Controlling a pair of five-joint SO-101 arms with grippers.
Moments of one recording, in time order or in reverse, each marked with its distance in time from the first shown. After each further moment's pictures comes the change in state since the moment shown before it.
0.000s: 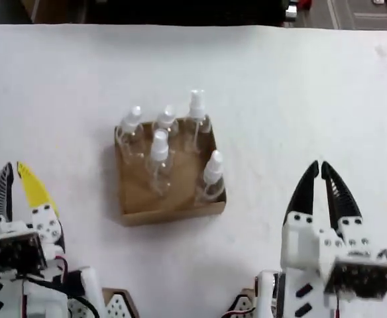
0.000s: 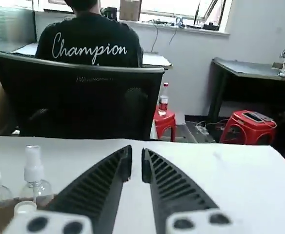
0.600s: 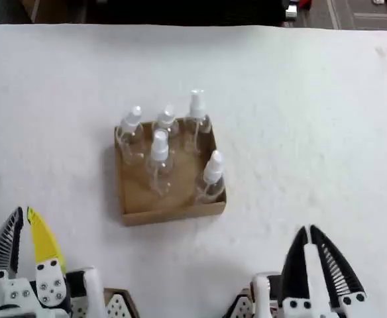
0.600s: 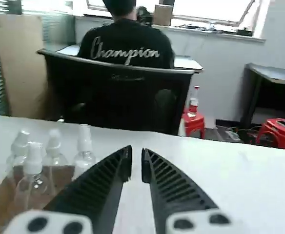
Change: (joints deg) left arm 5.0 -0.9 -19.9 23.5 1.5; right arm -9.6 0.0 -26.5 28.4 0.0
